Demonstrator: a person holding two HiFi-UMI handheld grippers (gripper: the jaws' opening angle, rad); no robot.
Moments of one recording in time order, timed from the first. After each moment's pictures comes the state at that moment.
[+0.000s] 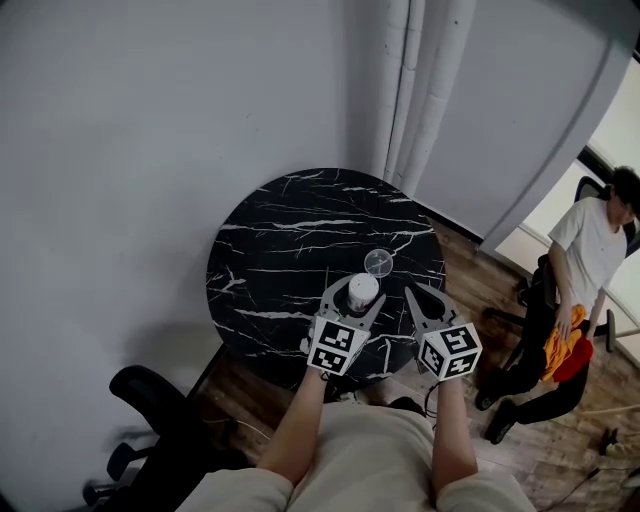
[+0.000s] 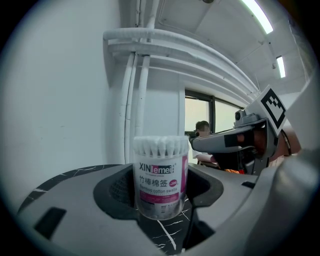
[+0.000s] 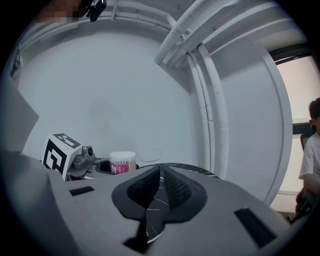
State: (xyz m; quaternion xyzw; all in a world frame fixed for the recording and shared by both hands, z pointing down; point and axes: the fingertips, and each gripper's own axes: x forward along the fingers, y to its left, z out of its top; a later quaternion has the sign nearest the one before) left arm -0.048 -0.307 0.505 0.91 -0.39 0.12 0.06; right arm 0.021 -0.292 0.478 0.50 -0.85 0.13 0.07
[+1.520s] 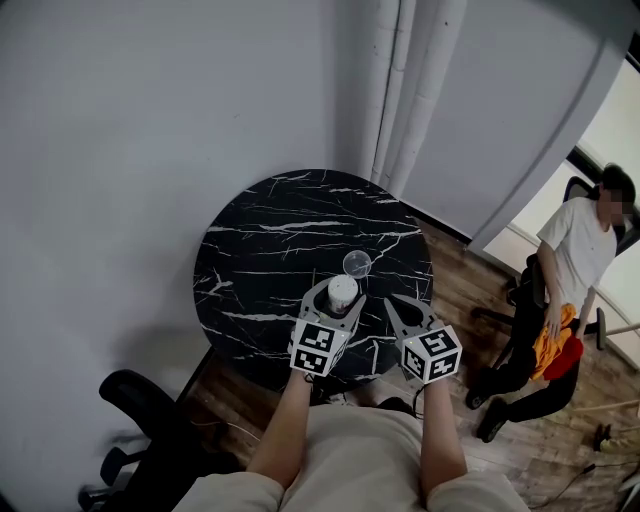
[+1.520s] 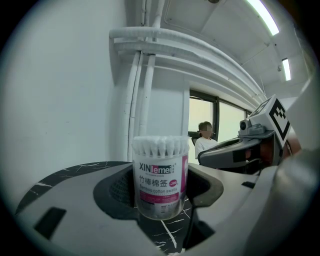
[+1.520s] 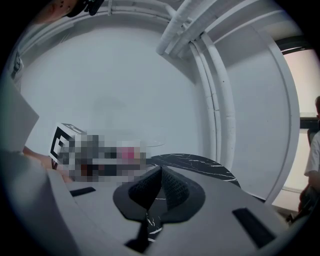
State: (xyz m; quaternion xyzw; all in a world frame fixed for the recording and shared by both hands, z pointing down) left arm -0.061 -0.312 0.514 0.90 -0.41 0.12 0.08; right arm 0.005 -0.282 0.508 0.47 -0.86 0.15 0.11
